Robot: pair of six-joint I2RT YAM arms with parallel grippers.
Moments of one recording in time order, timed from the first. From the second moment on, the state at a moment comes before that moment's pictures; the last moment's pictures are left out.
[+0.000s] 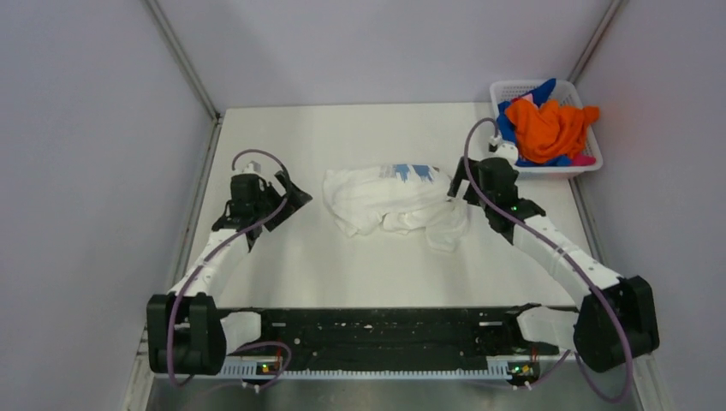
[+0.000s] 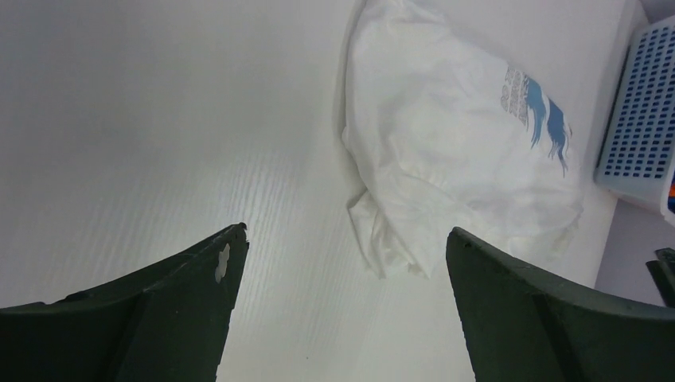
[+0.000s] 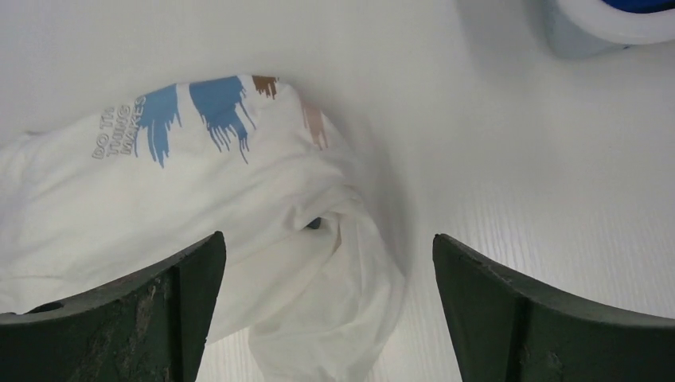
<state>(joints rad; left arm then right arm) 0.00 1.12 0.68 -0.18 0.24 -0.70 0.35 1.26 0.82 -0.16 0.26 0.41</state>
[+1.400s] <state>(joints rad) -0.23 1.75 1.07 -0.19 0.22 -0.65 0.44 1.29 0.47 -0.02 0.16 0.71</state>
